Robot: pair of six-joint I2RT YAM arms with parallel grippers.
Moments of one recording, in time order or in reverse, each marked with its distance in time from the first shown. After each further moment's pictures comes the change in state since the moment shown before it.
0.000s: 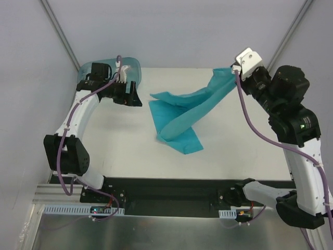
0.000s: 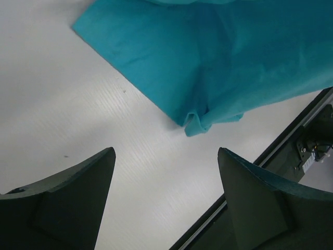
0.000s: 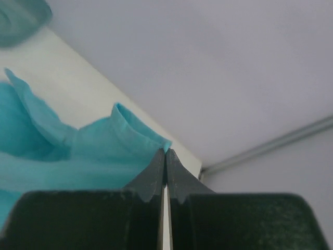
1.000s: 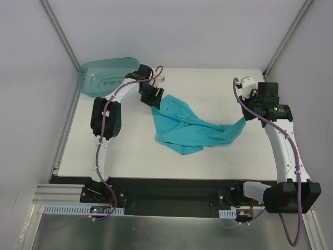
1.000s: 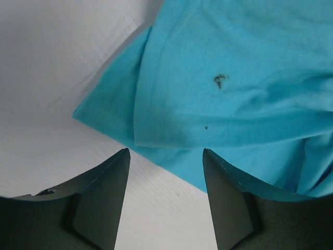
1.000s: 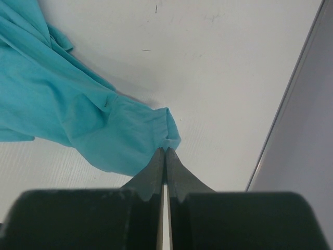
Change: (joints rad) left arm -0.262 0.742 0.502 -0.011 -0.305 0.092; right arm -0.449 0.040 -0.582 -0.135 -0.127 0.201
